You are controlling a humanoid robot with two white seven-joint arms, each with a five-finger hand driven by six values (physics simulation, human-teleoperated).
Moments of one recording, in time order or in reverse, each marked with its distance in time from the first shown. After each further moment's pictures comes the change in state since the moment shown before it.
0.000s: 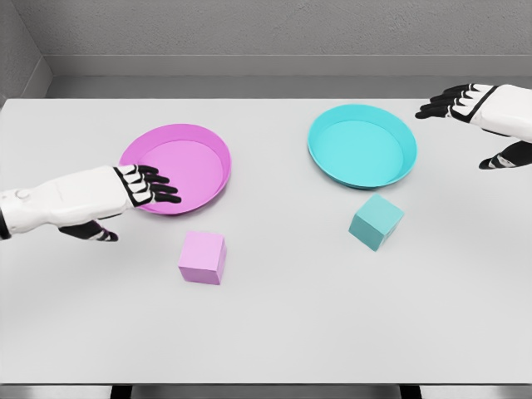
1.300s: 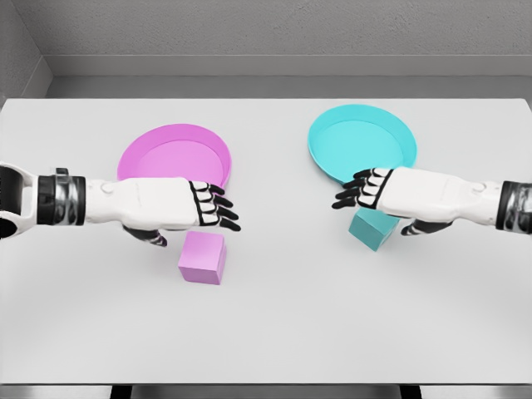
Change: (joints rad) left arm -0.334 -0.168 -0.311 -0.002 -0.021 -0.001 -0.212; right arm 0.098 0.160 0.140 -0.156 0.216 0.000 0.000
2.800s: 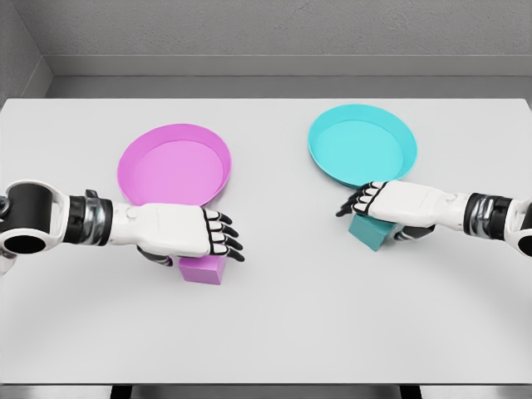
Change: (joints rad) left arm 0.000 -0.023 -0.098 0.000 -0.107 0.000 -0.016; right arm 0.005 0.152 0.012 0.207 0.214 0.000 0.000
